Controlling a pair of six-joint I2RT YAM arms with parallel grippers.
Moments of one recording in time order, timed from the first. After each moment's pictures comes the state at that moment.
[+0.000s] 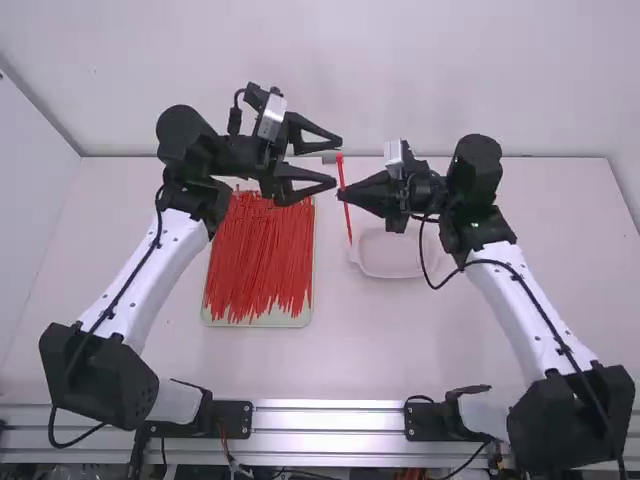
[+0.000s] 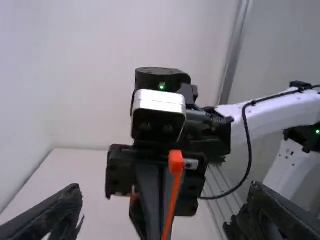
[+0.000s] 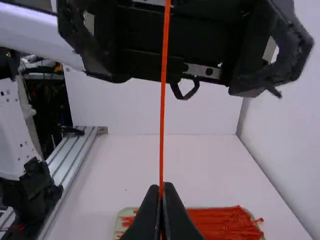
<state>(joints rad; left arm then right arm) -0.22 1.49 1.36 0.55 1.38 -0.48 0.23 1.38 1.12 0.25 -1.36 -0.07</state>
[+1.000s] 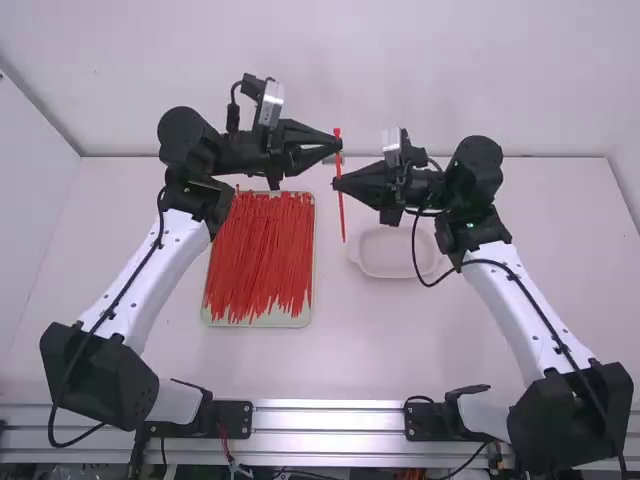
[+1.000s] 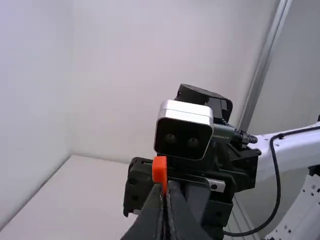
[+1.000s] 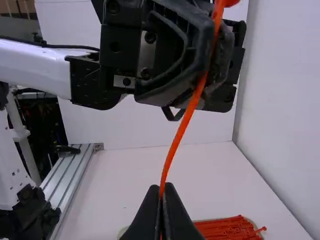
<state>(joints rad) -0.23 1.49 1.36 0.58 1.24 -0.55 0.24 1.38 1.12 0.38 -1.29 0.10</state>
